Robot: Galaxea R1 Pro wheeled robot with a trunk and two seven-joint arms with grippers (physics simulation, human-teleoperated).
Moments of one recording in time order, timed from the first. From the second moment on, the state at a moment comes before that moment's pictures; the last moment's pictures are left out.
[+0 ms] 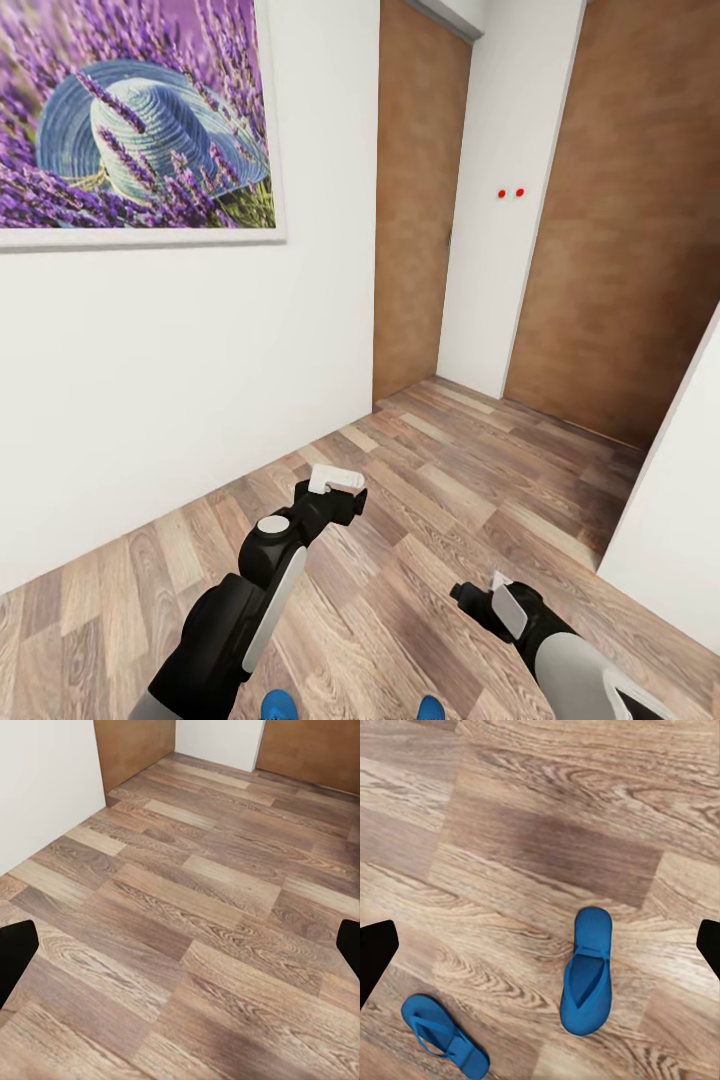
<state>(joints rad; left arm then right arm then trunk) -0.45 -0.14 -0.36 -1.40 0.09 0.63 0.07 -0.70 0.04 -0.53 -0.26 -0.07 0.38 -0.08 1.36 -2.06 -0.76</state>
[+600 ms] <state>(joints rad) -0.45 -0.14 -0.36 -1.40 0.09 0.63 0.07 -0.70 0.05 -0.54 -0.25 -0.07 0.34 -0.16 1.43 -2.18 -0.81</state>
